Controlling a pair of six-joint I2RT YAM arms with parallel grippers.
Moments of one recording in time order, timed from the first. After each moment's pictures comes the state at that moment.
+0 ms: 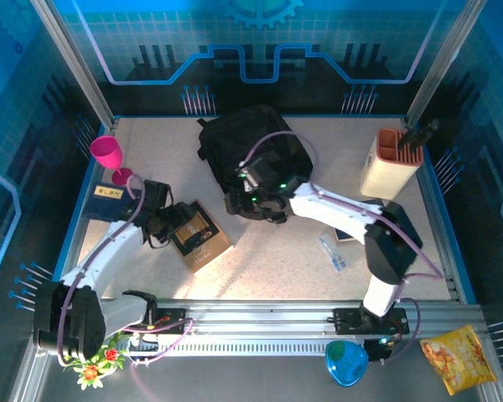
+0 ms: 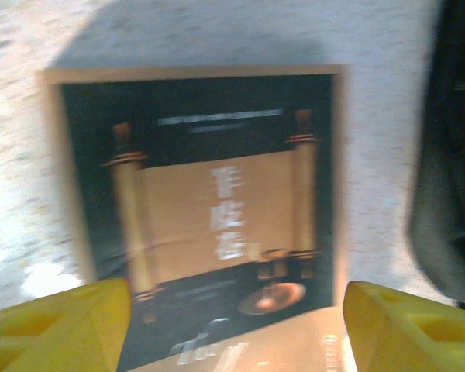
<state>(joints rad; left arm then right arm) -0.12 1.13 0.69 -0.65 0.10 -0.86 0.83 1.80 1.41 -0.53 -0.03 0.52</state>
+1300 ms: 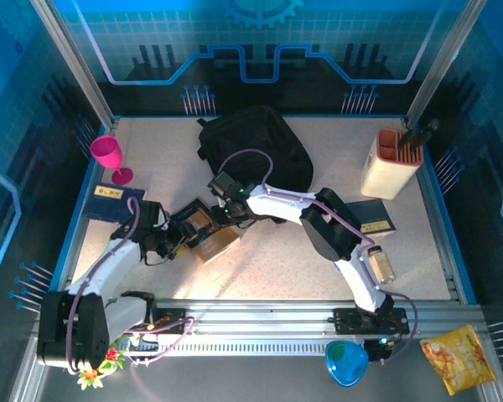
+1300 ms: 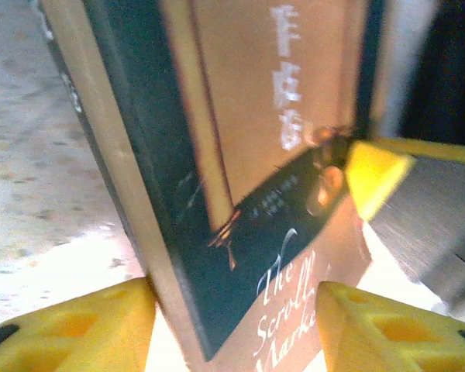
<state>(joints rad) -0.03 1.05 0.47 -0.48 0.48 -0.85 0.87 2.22 1.67 -0.58 -0.14 0.55</state>
